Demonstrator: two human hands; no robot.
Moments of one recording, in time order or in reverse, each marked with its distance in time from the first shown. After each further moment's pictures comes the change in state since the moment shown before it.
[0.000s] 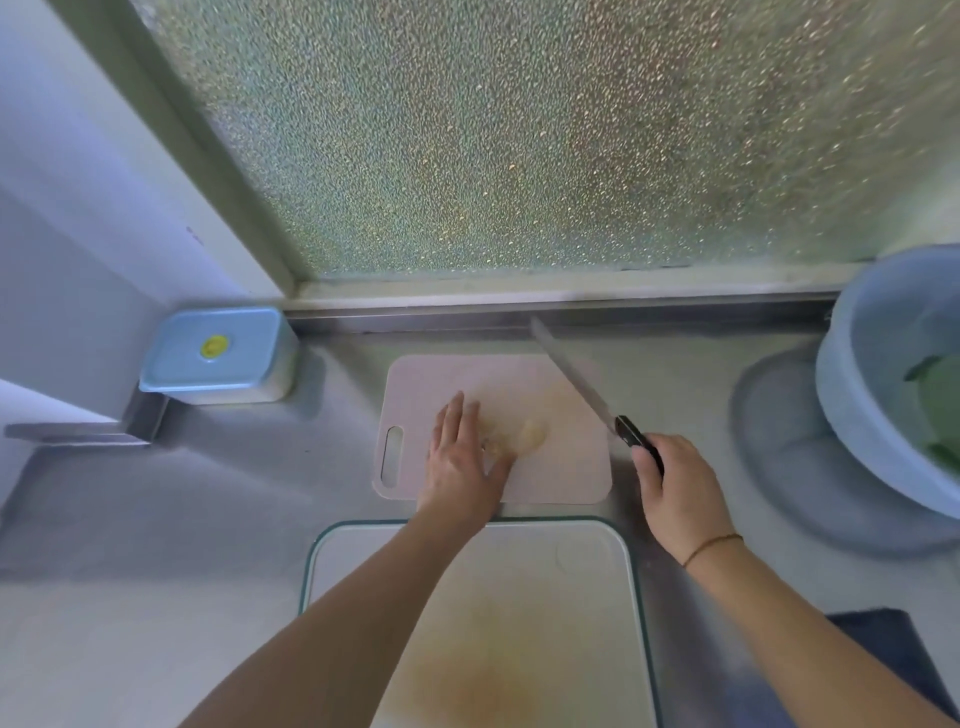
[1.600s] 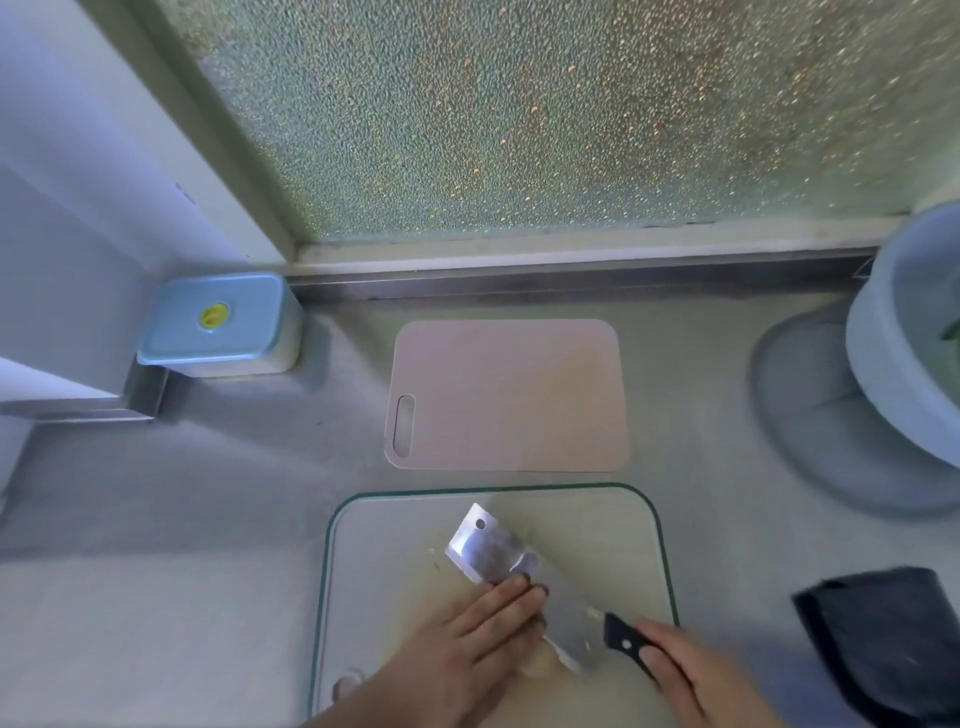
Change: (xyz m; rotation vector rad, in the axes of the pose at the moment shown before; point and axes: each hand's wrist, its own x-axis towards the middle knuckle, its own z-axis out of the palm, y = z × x) left_hand -0.154 -0.103 0.016 0.351 -0.114 1.056; right_hand -0.212 0.040 -0.035 0.102 -0.120 -0.110
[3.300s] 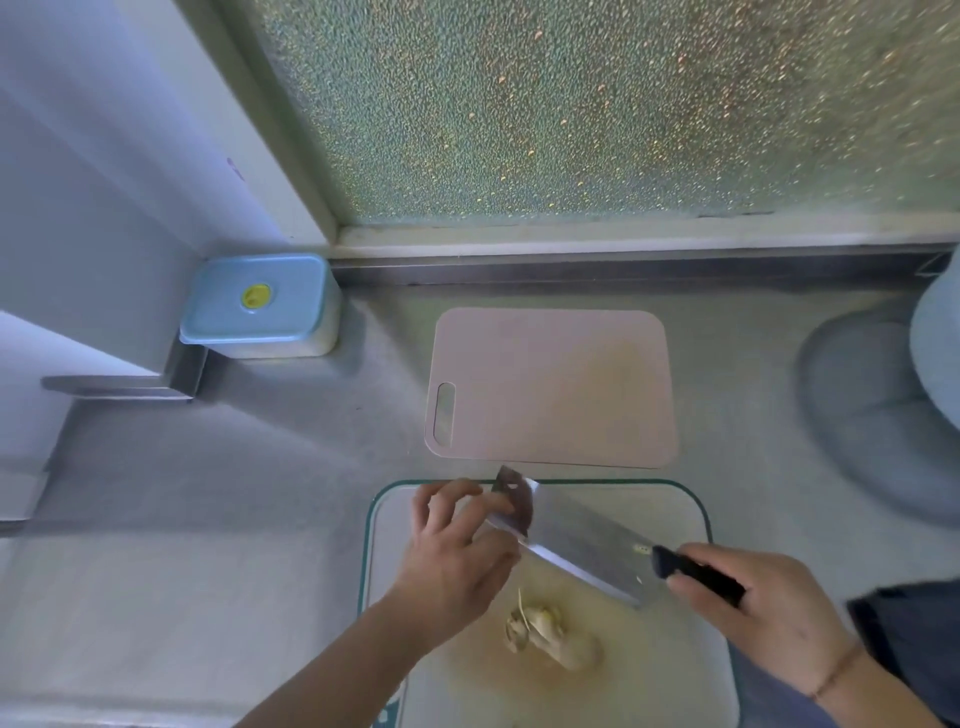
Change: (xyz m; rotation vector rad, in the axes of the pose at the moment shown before) left_hand 0.016 -0.056 -0.032 -0.047 0.341 -0.407; right_hand 0.111 -0.042 0.016 -0.104 -0.219 0.011
